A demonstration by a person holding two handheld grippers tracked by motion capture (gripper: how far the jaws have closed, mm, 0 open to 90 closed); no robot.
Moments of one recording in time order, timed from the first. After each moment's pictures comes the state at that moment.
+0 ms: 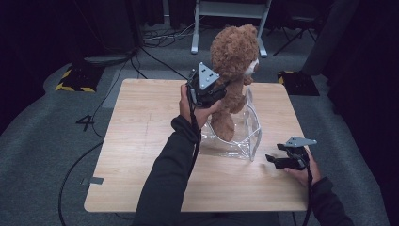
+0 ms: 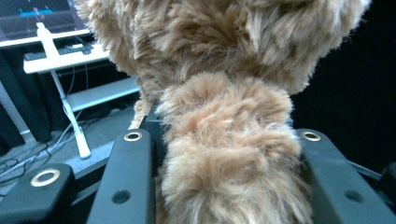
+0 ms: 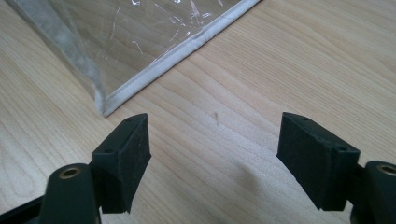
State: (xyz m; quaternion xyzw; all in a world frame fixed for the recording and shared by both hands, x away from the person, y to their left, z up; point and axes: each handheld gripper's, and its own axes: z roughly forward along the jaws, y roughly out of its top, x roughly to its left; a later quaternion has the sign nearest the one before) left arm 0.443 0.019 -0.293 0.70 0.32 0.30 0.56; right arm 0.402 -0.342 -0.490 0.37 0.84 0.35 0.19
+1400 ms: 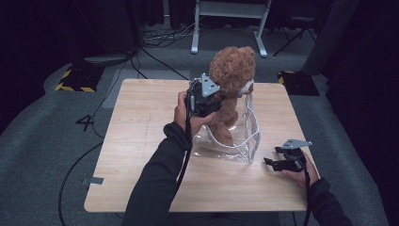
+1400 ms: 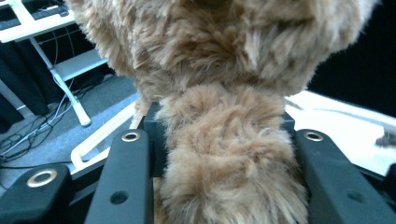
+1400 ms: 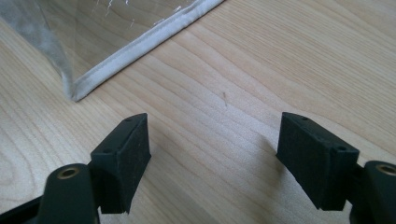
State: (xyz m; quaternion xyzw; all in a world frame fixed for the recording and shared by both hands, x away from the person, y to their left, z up) left arm 0.439 0.024 -0.305 0.77 0.31 0.29 0.49; right arm 0.404 -0.341 -0.507 0.37 0.85 0.34 0.18
